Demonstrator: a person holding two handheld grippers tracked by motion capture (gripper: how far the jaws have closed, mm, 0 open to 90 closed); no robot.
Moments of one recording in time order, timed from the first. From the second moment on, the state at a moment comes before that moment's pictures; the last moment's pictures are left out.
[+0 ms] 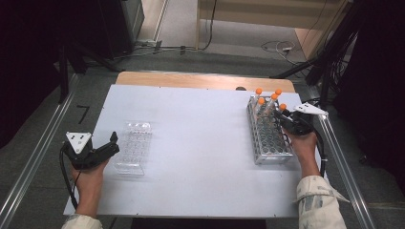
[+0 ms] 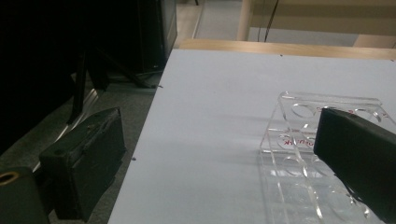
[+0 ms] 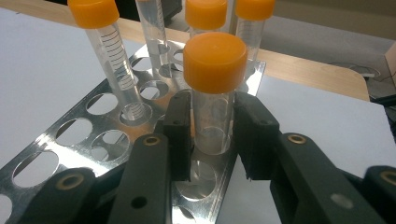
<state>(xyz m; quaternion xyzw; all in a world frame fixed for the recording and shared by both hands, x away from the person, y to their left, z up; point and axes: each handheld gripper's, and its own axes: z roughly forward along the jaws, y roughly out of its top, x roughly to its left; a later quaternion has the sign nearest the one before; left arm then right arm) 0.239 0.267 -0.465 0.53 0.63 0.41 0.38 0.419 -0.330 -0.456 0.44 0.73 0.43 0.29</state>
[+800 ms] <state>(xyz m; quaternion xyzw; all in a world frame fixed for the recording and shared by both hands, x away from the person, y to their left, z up) 0.236 0.268 -0.463 0.52 0.63 0.41 0.39 0.417 -0.324 -0.437 0.43 0.72 0.43 0.32</state>
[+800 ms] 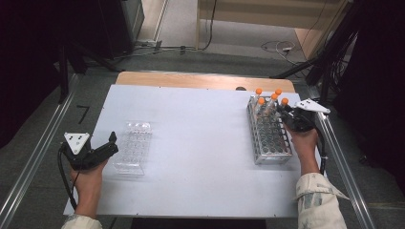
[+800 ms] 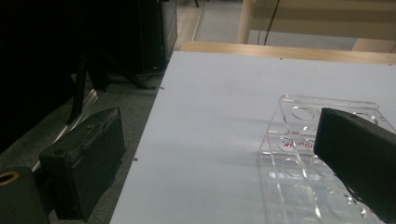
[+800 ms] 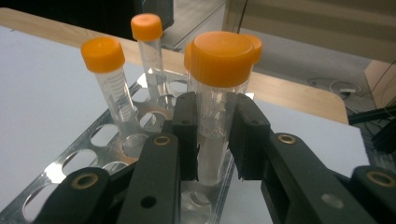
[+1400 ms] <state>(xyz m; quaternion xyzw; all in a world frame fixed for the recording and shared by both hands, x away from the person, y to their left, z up) 0.237 0.266 -0.465 0.53 0.63 0.41 0.39 0.408 -0.329 -0.409 0.44 0.69 0.46 0.34</state>
